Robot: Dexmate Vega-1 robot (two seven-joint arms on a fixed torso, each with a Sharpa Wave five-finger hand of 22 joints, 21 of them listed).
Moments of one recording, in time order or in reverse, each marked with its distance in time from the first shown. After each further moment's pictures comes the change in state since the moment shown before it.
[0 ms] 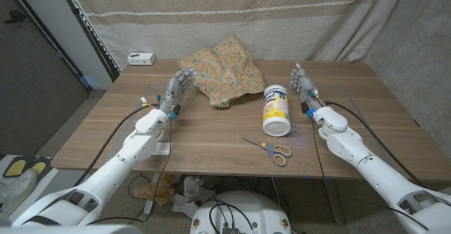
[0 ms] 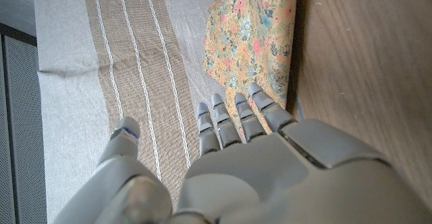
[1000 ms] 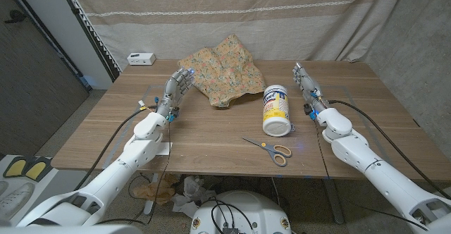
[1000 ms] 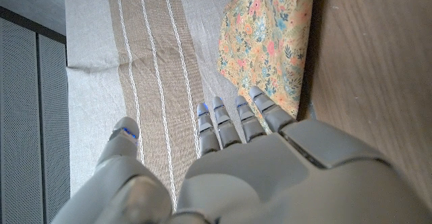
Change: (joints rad) left arm 0.015 -0.030 -0.011 0.040 -0.026 -0.091 -0.070; left_hand 0.004 -0.004 -0.017 0.008 0.008 -0.009 -0.004 -0.012 0.000 -0.035 0.005 -0.014 0.000 -0.042 -0.002 -0.013 0.000 -0.040 0.004 -0.012 0.000; right arm -0.051 -0.048 0.003 -0.072 -0.107 0.073 -0.049; right_hand 0.009 0.009 0.000 0.000 0.008 0.000 0.000 0.004 0.000 0.000 0.000 0.000 0.000 -0.018 0.007 0.000 0.000 -0.009 -0.009 0.000 0.000
